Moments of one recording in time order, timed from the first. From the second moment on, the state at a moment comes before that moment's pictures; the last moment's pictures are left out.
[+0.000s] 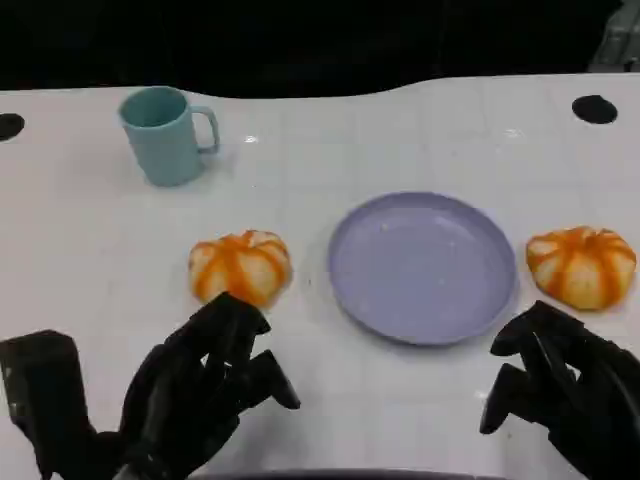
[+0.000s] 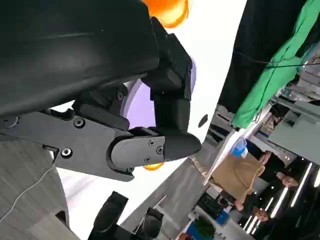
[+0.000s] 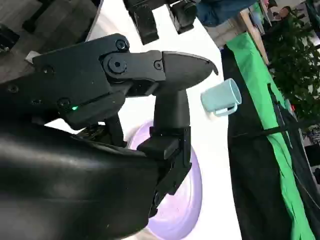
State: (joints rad) left arm 0.12 -0.07 0.05 -0.24 -0.56 0.47 -0.23; right arm 0.24 -0.05 -0.04 -0.45 0.43 0.49 0.21
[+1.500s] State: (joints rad) left arm -0.04 0.30 -0.18 -0.21 0.45 -0.07 -0.11; right arm 0.20 -0.03 -0.05 -0.40 0.41 0.49 0.20
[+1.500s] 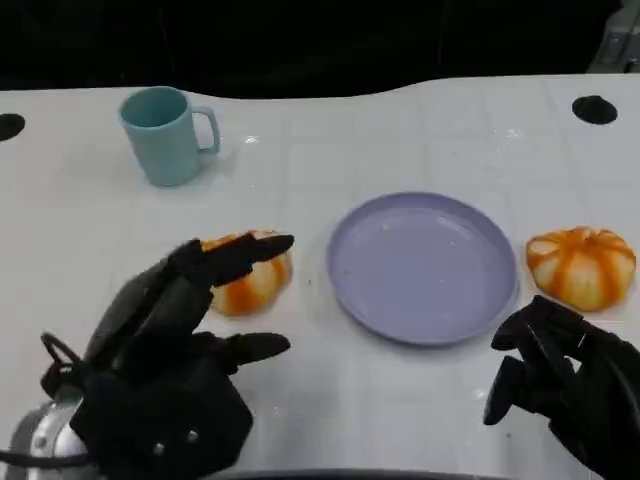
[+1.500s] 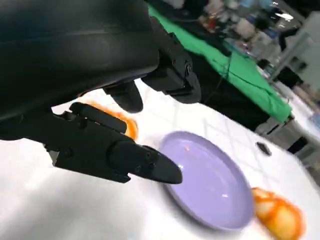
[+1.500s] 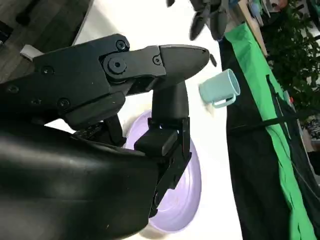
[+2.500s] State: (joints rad) left arm -0.54 0.28 -0.46 0.35 0.93 0.13 -0.28; right arm 0.22 -0.04 -0.04 -0.45 0.42 0.50 0.19
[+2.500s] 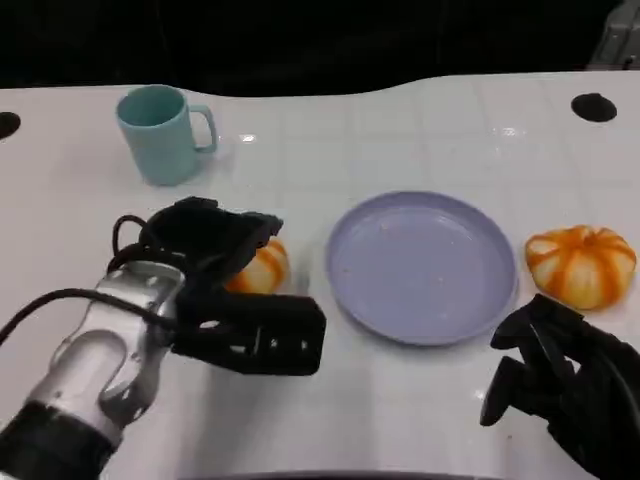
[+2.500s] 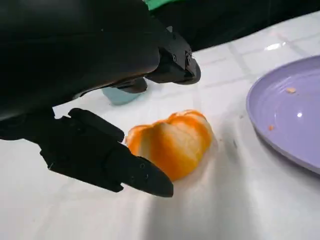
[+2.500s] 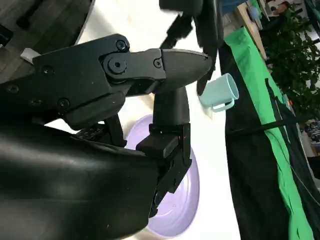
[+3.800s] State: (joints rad) left arm -0.86 0.10 -0.55 1.26 0.76 -0.05 0.21; right arm 0.25 -0.04 -0.05 -0.48 0.43 0.51 0.20
